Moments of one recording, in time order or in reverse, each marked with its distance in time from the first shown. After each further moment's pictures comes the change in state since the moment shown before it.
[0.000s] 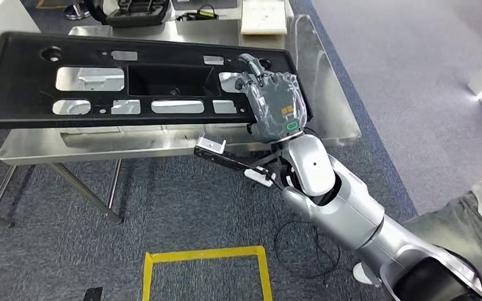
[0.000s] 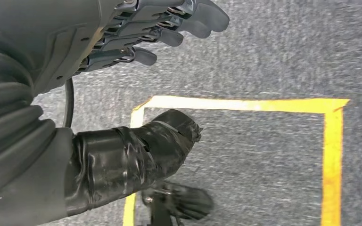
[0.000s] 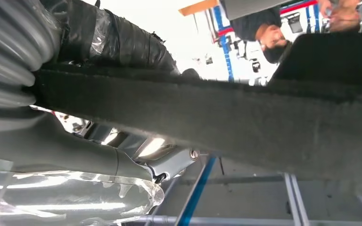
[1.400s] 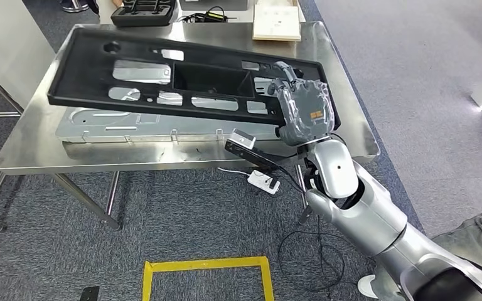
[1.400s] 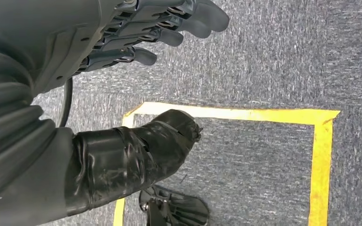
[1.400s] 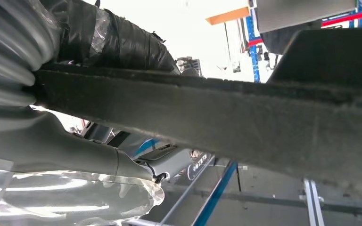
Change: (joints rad) left arm -0.003 0.007 -0.006 0.000 0.009 0.015 0.028; right arm 0.060 -0.120 -0.048 -0.041 0.012 0.031 0.056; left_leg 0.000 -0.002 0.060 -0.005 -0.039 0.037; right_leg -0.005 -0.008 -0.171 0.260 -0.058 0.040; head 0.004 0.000
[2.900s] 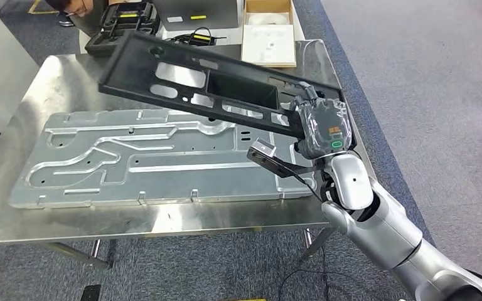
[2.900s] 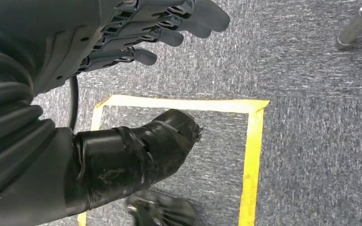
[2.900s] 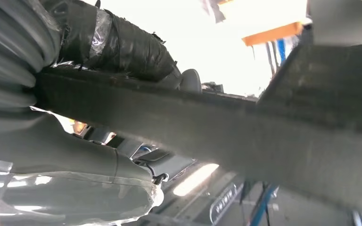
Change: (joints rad) left arm -0.001 0.017 -0.021 0.000 0.016 0.043 0.028; right arm 0.103 -0.071 -0.040 -0.028 -0.027 0.031 0.024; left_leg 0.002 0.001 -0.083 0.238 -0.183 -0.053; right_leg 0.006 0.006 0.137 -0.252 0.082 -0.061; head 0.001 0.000
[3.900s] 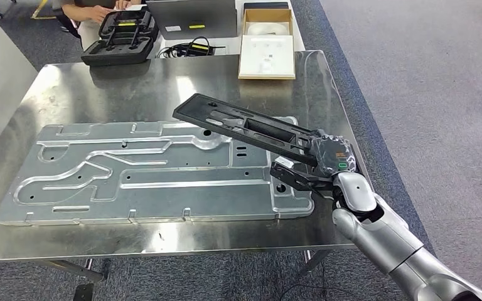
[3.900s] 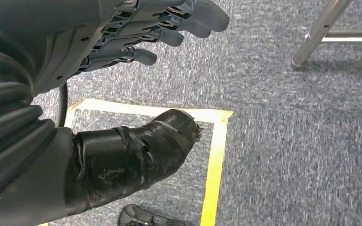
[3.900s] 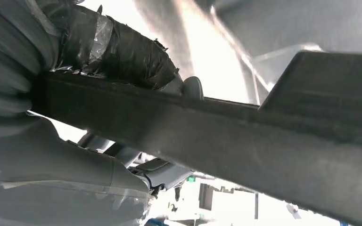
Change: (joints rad) left arm -0.005 0.016 0.001 0.000 0.034 -0.004 -0.100; right arm 0.055 -0.013 -0.015 0.285 -0.201 0.093 -0.060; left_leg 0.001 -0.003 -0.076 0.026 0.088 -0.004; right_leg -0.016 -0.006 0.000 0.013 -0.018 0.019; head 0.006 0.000
